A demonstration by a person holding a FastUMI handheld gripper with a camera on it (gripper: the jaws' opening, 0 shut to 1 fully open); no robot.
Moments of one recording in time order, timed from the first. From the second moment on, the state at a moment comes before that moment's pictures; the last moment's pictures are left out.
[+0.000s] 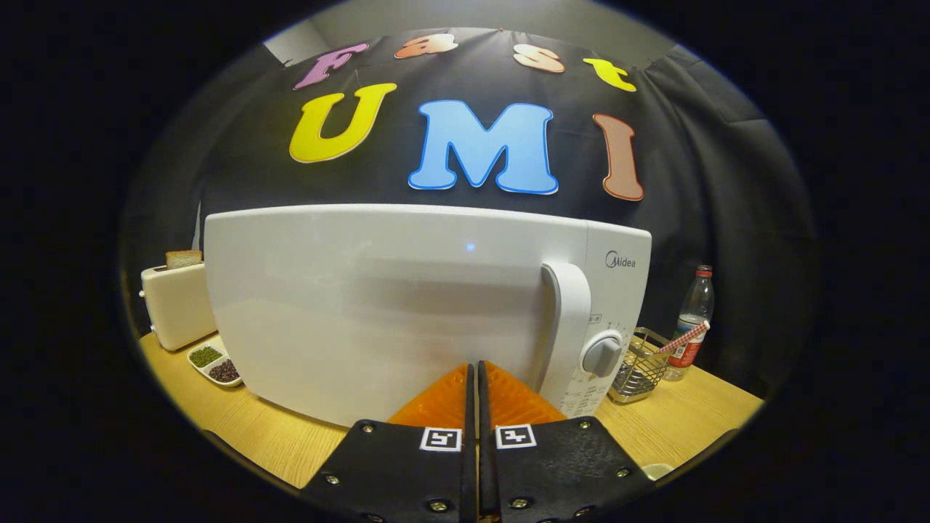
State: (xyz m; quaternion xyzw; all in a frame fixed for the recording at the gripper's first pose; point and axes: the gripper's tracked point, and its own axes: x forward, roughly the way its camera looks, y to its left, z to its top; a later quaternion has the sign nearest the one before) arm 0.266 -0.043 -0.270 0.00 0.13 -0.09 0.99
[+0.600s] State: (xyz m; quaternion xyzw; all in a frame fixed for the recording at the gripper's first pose) arm 0.139 0.001 -0.172 0.05 0.08 -0.02 1.00
